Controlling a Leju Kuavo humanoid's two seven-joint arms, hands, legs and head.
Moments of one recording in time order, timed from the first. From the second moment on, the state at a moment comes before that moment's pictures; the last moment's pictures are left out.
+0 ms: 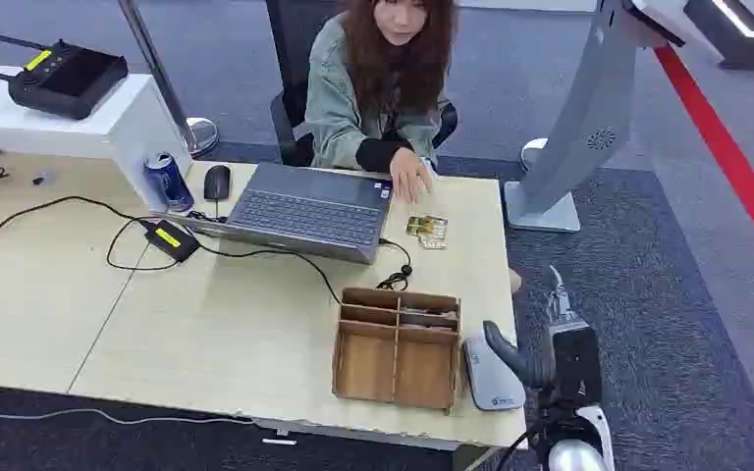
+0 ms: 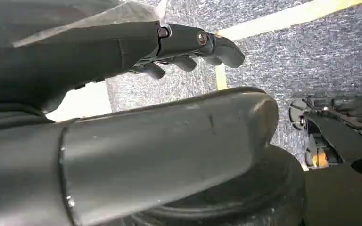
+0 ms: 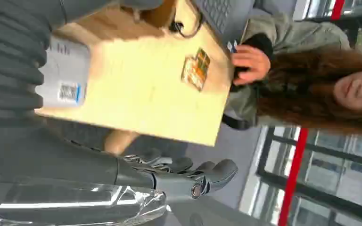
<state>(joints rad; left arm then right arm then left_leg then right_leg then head) -0.18 -0.29 1.55 -0.10 -1.52 -0.22 0.07 -0.04 -0.28 0.41 -1.39 -0.01 -0.53 -0.21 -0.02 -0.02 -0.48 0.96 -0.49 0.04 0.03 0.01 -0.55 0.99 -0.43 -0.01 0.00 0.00</state>
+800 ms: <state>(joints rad) -0.17 -0.28 1.47 -0.10 -1.52 -0.23 0.12 -0.35 -0.36 0.35 -1.71 0.35 -0.36 0.15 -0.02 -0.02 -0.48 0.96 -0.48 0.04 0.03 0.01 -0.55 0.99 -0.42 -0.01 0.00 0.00</state>
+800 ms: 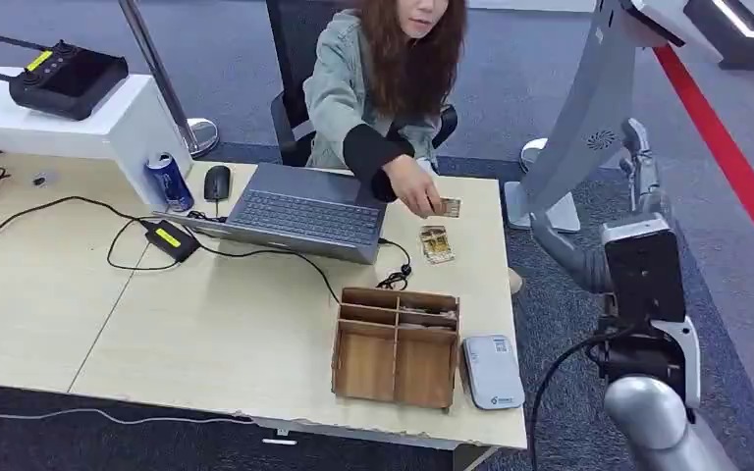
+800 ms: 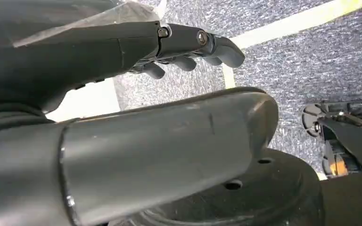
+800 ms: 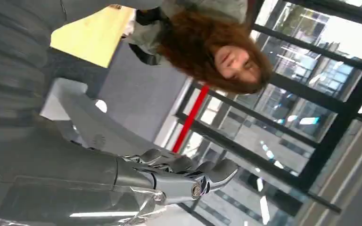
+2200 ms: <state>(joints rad) -0.17 -0.29 1.40 -0.10 -1.52 -0.24 0.11 -0.70 -0.01 0.72 -1.00 0.35 -0.35 0.06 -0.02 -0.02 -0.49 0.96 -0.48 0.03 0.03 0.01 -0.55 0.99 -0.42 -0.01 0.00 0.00</state>
